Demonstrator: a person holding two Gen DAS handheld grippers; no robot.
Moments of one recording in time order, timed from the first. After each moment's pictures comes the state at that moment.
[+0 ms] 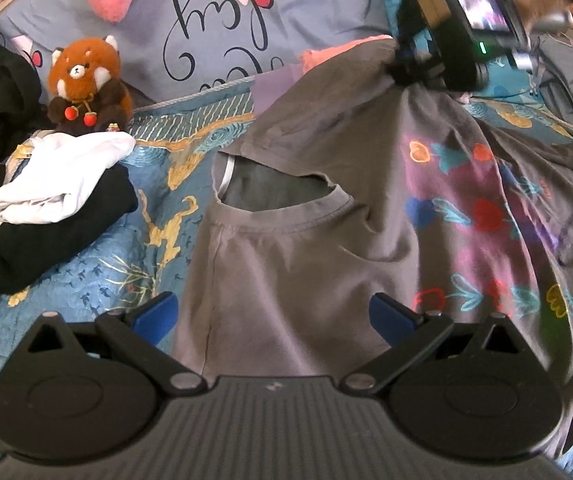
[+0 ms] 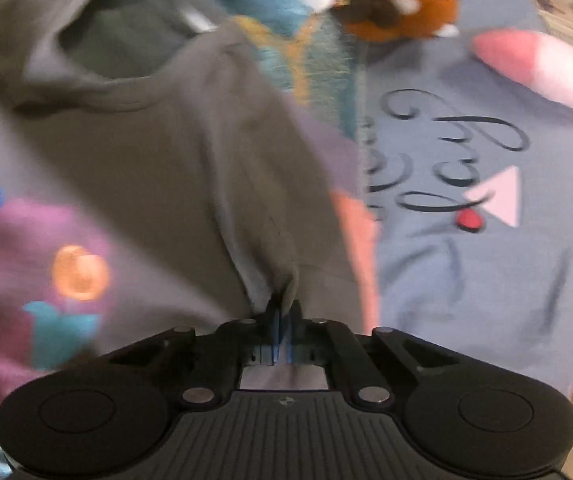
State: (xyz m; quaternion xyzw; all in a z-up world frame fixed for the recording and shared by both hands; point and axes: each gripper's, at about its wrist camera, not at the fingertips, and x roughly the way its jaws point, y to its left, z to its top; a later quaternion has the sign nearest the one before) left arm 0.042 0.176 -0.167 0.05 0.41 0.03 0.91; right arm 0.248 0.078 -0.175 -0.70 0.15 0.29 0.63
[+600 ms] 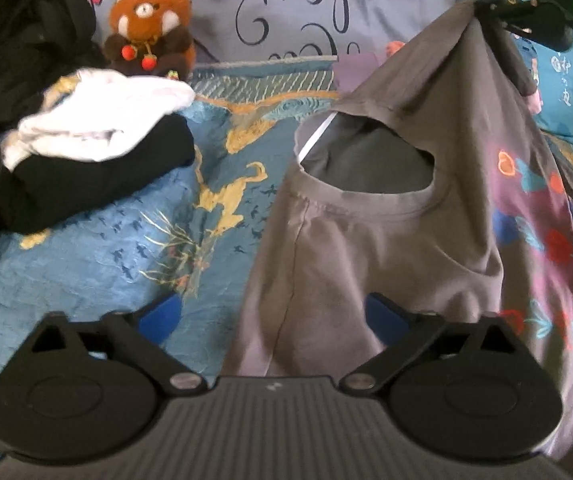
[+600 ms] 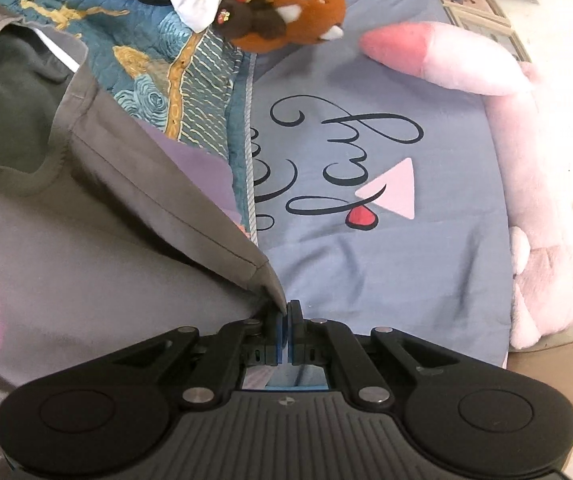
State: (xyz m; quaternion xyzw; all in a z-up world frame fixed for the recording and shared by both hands) left arm 0.057 0.242 -0.195 -0.04 0.42 0.08 0.90; right arm 0.261 0.076 -0.133 -0.68 0.08 0.23 0.69
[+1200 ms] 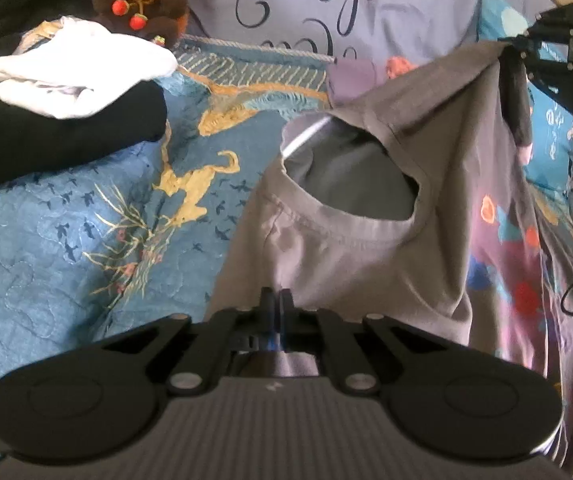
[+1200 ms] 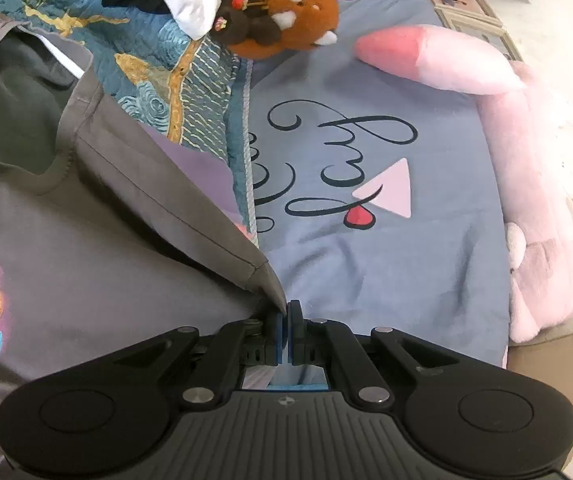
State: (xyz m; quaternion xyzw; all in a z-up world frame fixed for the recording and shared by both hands) left arm 0.071 0.254 -0.203 -0.13 0.42 0.05 0.90; right arm 0.256 0.066 -0.129 -0.67 0.08 0.23 0.70
